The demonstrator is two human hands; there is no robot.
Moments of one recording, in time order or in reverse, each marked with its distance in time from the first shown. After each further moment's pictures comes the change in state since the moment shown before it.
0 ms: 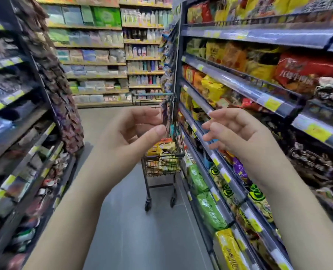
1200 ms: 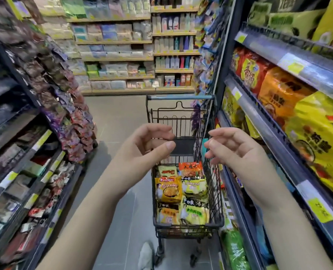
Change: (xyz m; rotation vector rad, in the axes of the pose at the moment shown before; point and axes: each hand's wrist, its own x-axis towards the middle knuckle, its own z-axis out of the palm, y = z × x) left_hand 0.497 -0.347 -0.004 -0.063 0.025 -0.259; right_hand 0.535 0.340 0.029 0.135 -0.167 0.243
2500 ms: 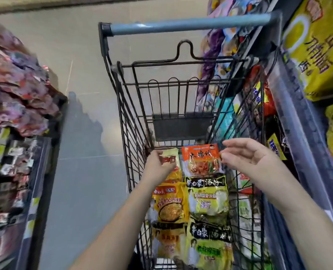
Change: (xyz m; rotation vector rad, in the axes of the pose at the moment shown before) left_hand 0.326 -0.462 0.000 0.439 -0.009 -0.868; right_hand 0.339 0.310 -0.059 -0.192 -0.024 0.610
